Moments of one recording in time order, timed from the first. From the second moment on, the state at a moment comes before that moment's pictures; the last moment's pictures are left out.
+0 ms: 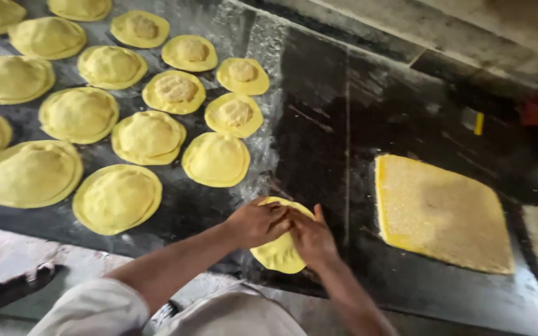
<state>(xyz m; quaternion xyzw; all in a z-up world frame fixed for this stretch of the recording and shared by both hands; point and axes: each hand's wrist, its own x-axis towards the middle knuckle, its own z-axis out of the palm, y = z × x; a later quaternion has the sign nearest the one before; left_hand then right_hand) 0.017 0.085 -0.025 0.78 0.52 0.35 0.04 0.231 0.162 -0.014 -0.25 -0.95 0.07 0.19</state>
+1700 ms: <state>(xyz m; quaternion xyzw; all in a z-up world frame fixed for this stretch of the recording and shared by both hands) 0.013 -0.015 -0.015 0.81 0.54 0.20 0.06 0.284 0.079 0.038 -0.32 -0.93 0.11 0.14</state>
